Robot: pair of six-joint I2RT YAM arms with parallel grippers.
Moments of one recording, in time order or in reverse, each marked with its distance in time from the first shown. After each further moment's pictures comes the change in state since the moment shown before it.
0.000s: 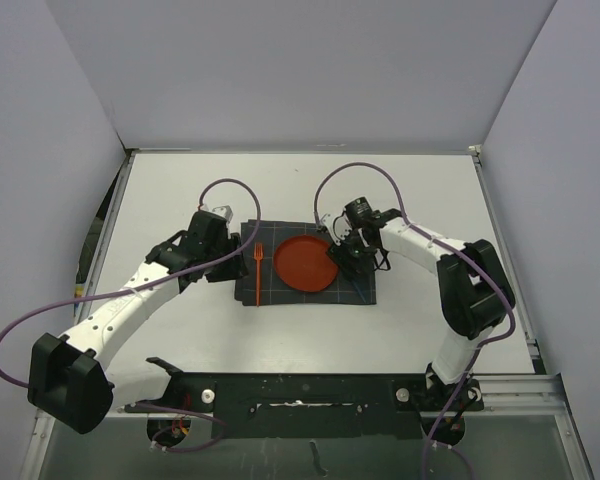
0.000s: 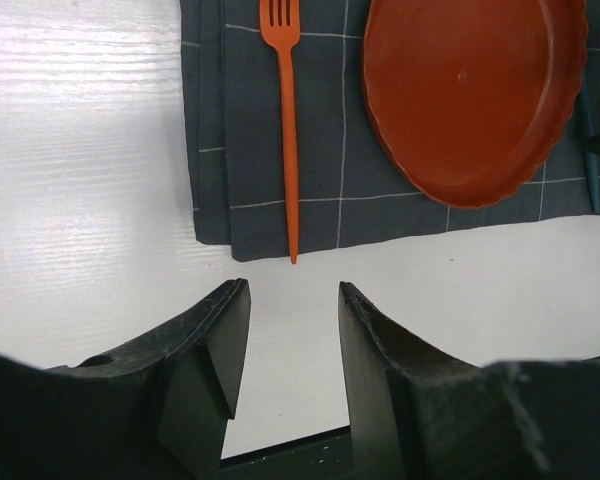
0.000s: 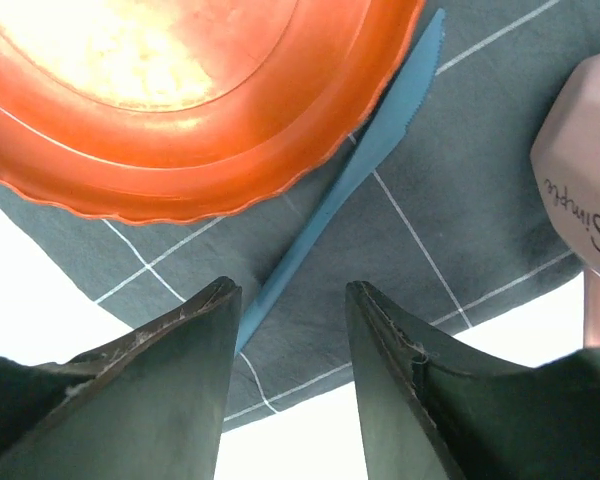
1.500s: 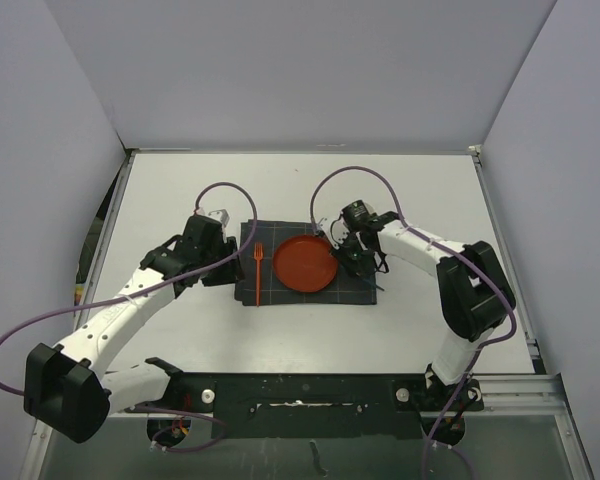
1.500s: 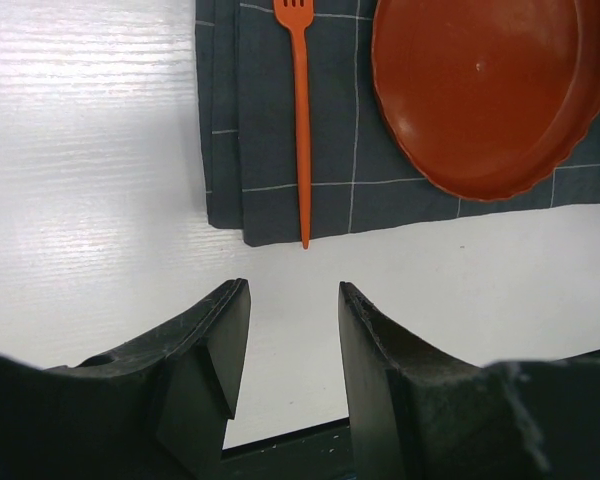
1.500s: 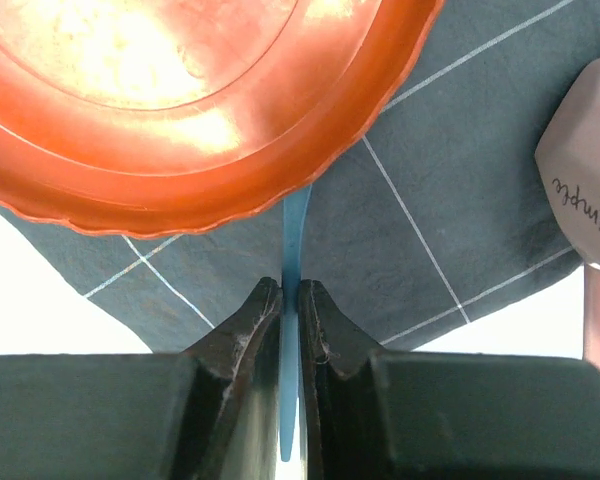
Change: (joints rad) left arm 0.013 -0.052 -0.030 -0.024 0.008 0.011; right arm 0.027 -0.011 -0.018 0.007 0.044 -0.035
